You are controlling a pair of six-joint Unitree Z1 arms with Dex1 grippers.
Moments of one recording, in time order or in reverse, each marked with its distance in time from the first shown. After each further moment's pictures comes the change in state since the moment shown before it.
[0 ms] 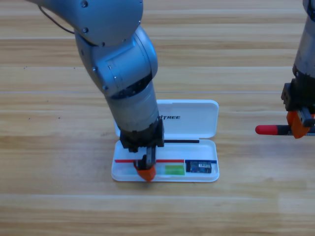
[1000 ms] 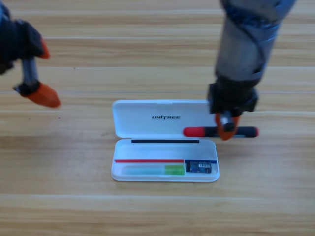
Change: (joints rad) arm 0 0.312 -0.545 0.158 0.097 -0.032 0.002; arm 1 0.258 0.156 -0.375 0.148 0.027 0.182
